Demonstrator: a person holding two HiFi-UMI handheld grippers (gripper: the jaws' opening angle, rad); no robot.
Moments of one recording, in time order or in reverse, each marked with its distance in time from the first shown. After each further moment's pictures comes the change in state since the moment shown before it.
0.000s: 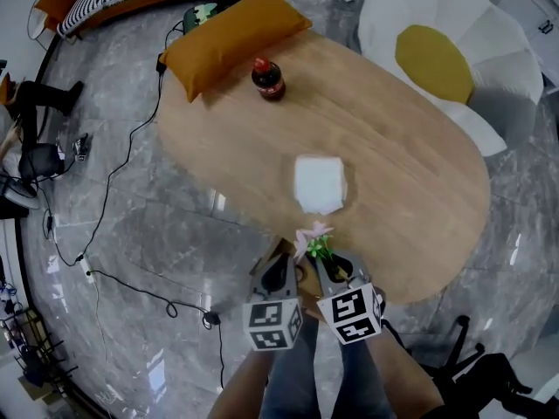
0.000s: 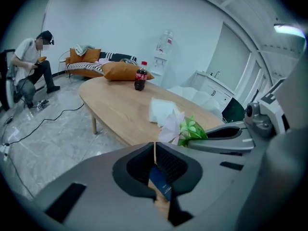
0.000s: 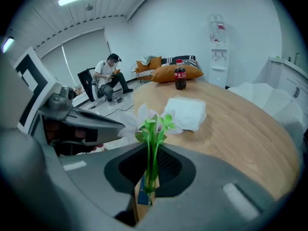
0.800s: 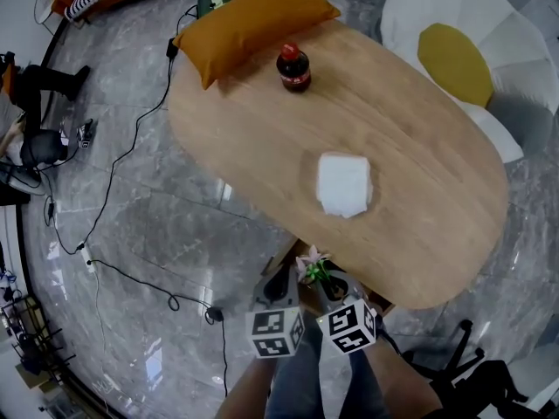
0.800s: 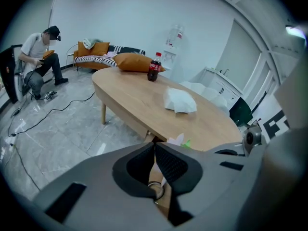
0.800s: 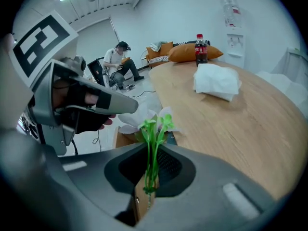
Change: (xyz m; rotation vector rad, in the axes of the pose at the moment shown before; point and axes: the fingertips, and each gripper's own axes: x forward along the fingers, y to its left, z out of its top) left arm -0.005 0.040 -0.039 -0.064 0.066 0.055; right arm 0.038 0.059 -0.067 -0.050 0.139 0.132
